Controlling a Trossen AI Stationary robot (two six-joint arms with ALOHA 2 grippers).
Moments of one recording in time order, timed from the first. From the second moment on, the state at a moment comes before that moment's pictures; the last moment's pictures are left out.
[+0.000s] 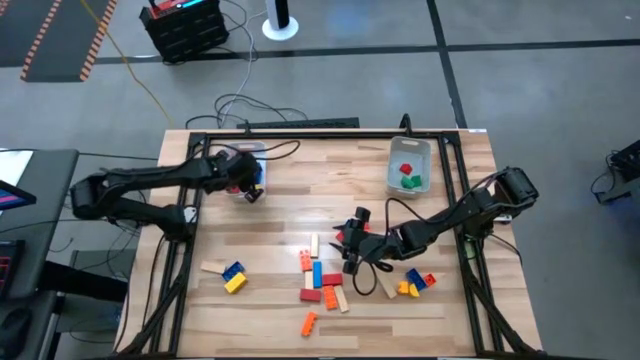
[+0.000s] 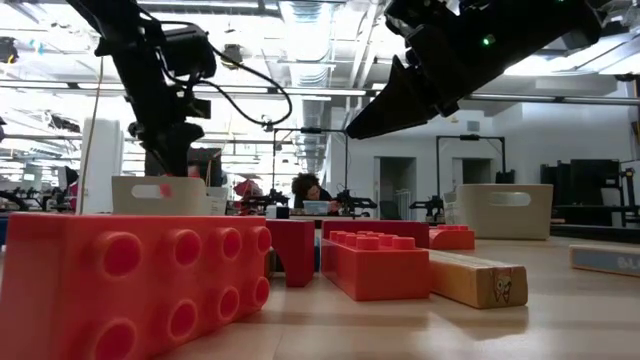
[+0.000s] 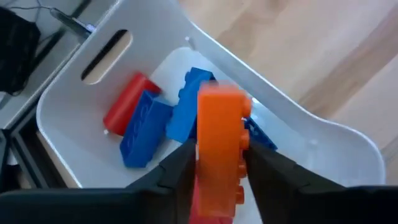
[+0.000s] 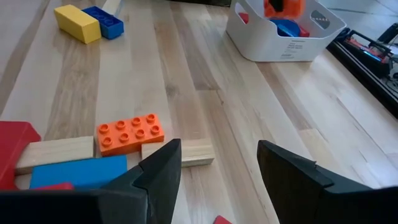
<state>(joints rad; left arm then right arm) 0.43 1.18 0.73 -0.60 -0.45 -0.21 0.34 1.64 0.84 0.21 0.60 0.15</state>
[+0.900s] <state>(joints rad) -0.30 1.35 0.85 -0.34 -0.27 -0.11 0.34 1.64 0.84 0.05 0.47 0.24</state>
